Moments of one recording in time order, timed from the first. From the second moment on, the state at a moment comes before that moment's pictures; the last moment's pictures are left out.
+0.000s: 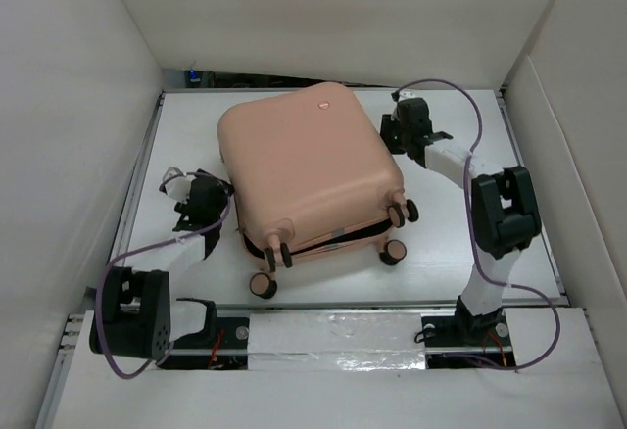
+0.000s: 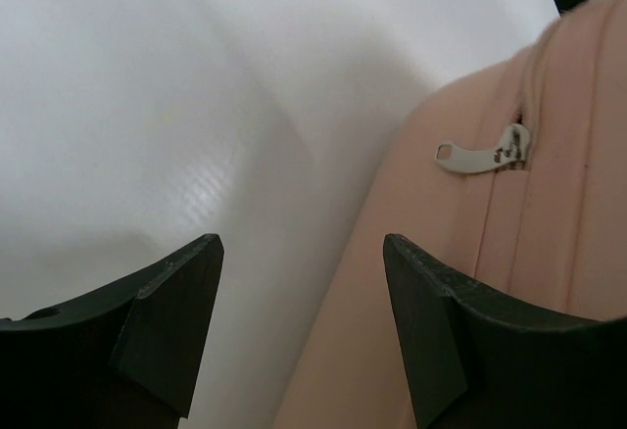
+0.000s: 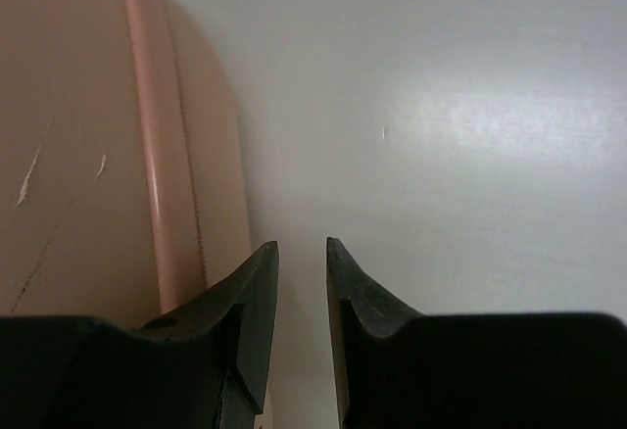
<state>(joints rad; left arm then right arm) -0.13 1.23 0.43 0.22 -0.39 -0.98 0.31 1.84 1.29 -0.09 -0.06 0.29</state>
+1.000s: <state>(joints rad) -0.29 0.96 0.25 0.29 -0.17 -0.91 0.39 0.64 0.50 -0.22 0.12 0.48</state>
